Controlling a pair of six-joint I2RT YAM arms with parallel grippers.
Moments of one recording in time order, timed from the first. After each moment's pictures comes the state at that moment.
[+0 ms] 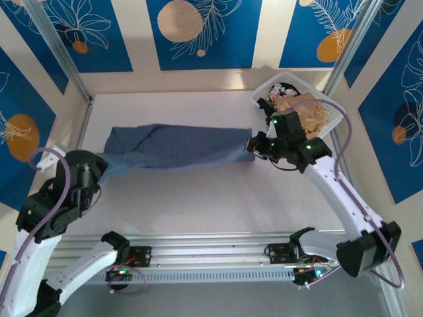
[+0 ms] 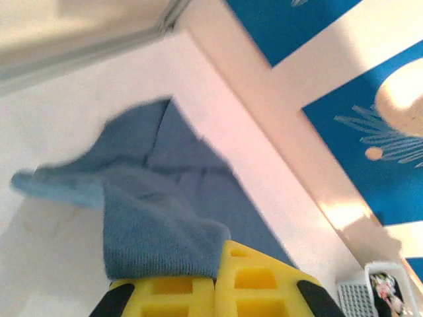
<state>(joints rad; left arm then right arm) -0.51 0.75 1.33 -1.19 -0.67 -1.15 0.39 1.17 1.21 -0.81 -0.29 0.75</state>
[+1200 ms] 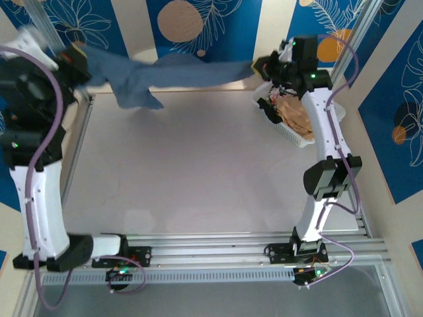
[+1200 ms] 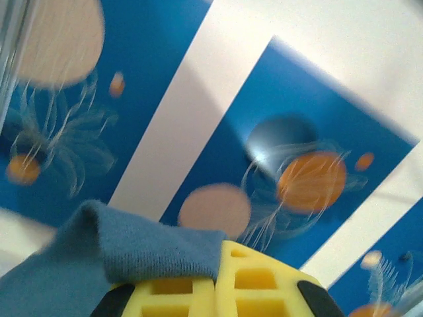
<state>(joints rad) -0.10 1.19 1.83 -0.80 -0.07 -0.60 0.12 1.84 1.97 -0.71 -0.55 0.88</state>
